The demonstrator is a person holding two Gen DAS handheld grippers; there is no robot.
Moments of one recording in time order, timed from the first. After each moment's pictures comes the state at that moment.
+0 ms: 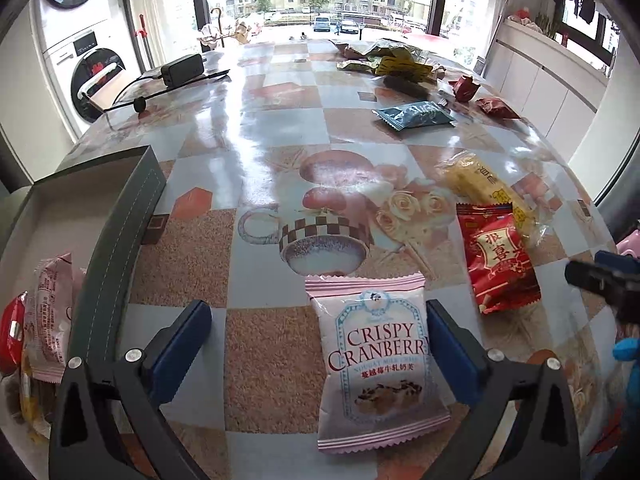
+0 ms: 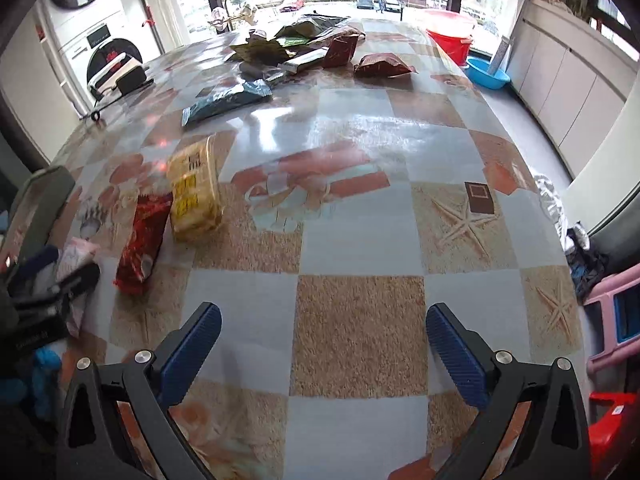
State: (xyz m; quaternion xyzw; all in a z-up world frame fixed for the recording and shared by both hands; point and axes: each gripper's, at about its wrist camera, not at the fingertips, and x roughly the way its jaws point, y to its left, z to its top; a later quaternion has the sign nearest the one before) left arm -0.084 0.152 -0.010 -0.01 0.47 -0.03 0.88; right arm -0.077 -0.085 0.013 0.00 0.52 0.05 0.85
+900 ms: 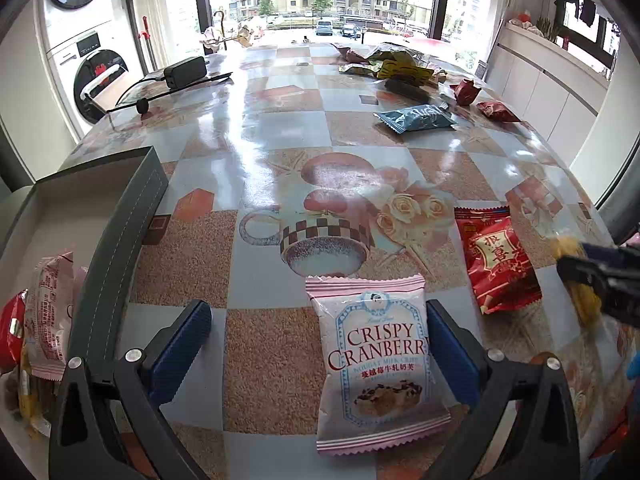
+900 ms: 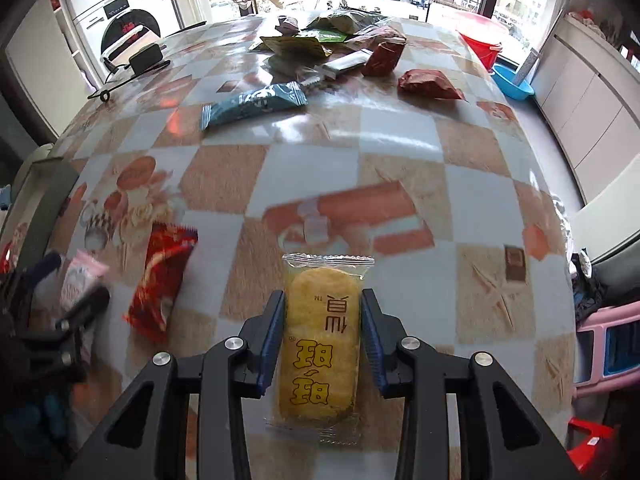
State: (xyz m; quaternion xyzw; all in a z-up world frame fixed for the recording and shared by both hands) left arm -0.086 0.151 -0.009 -0.01 0.46 -0.02 0.89; right arm -0.059 -0.054 0.019 -0.06 0.53 0.07 0.84
